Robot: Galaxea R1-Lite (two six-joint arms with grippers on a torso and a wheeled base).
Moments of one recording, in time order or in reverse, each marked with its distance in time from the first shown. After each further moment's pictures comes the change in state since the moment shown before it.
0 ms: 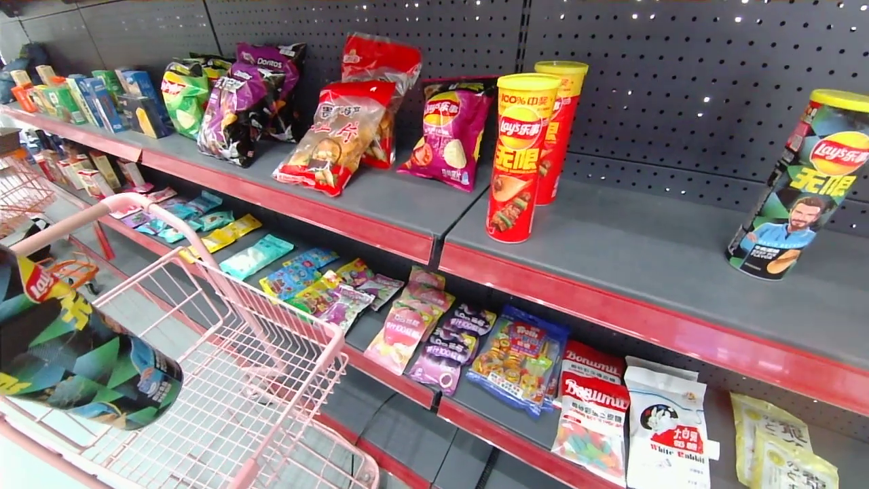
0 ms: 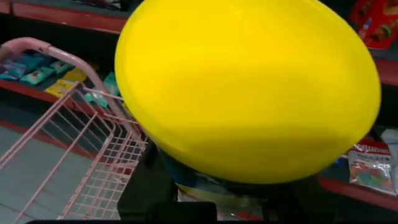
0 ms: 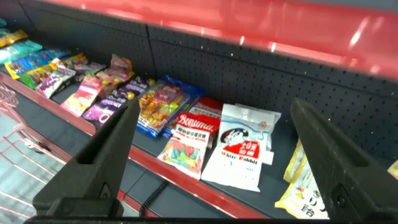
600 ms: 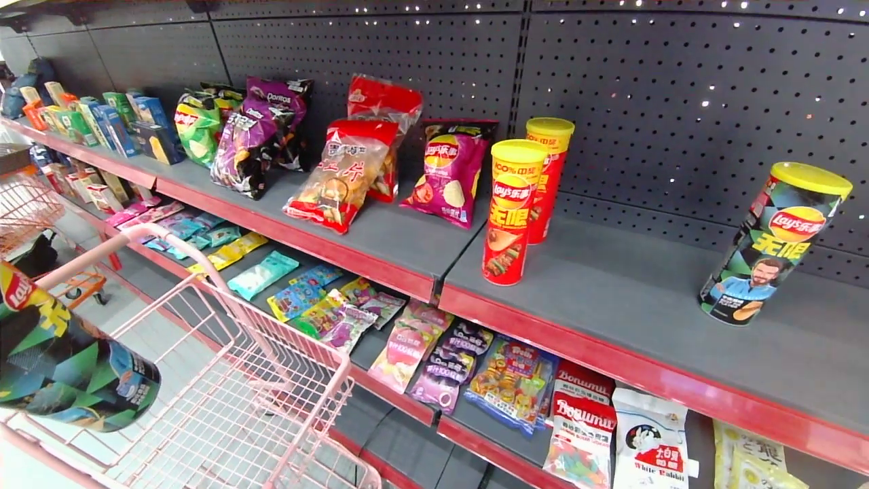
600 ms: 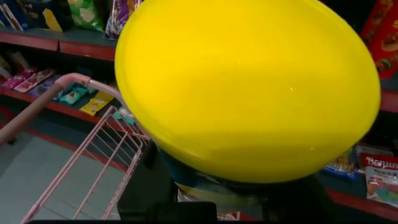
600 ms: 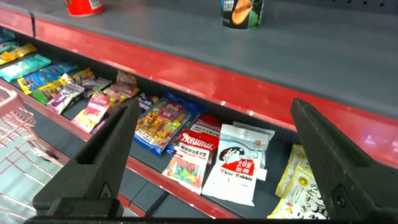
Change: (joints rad) left arm -0.001 -0.044 0.020 -0.001 0.043 0.066; right arm 0.000 0.000 0.000 -0.001 0.000 0.001
